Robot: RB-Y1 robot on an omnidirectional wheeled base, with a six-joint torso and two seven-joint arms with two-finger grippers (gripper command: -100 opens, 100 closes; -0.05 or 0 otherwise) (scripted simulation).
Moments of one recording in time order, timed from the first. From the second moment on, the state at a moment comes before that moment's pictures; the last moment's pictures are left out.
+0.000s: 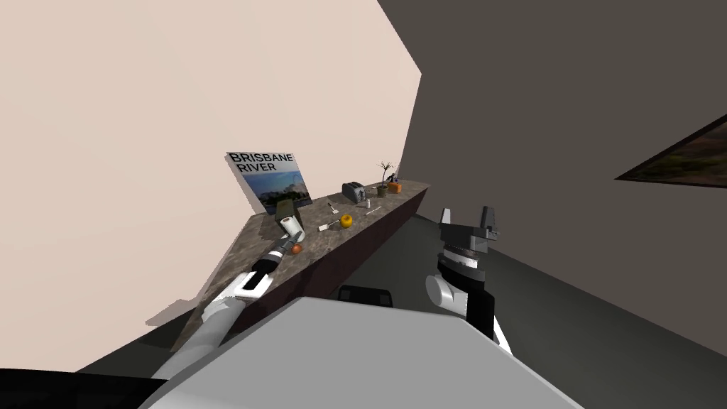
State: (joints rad) left arm 0.23 0.53 0.32 -1.20 -0.34 -0.53 -0.47; right arm 0.45 0.03 -0.04 -2.29 -0.10 -0.57 -0.15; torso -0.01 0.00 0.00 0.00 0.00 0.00
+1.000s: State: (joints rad) left arm 0.30 0.63 0.42 -1.05 -0.22 -0.68 -0.48; right arm 0.45 0.03 -0.04 -2.29 -0.10 -0.57 -0.15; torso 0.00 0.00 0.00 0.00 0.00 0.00
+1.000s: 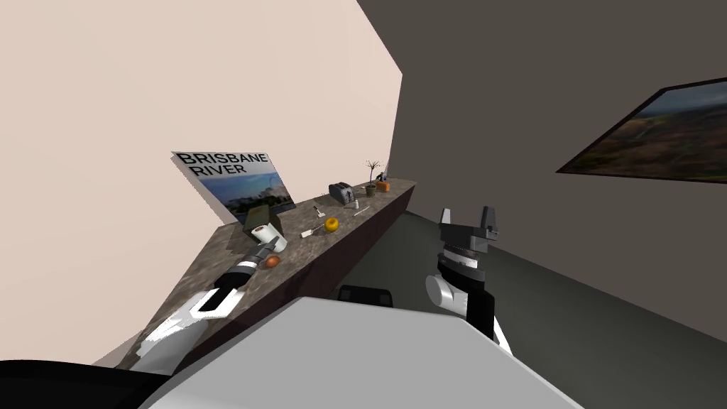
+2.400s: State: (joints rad) left arm 0.17 0.46 0.25 -1.29 -0.42 -0.44 -0.47; right arm 0.45 0.03 -0.04 -2.29 -0.10 -0.57 -0.15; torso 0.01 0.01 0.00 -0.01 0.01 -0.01
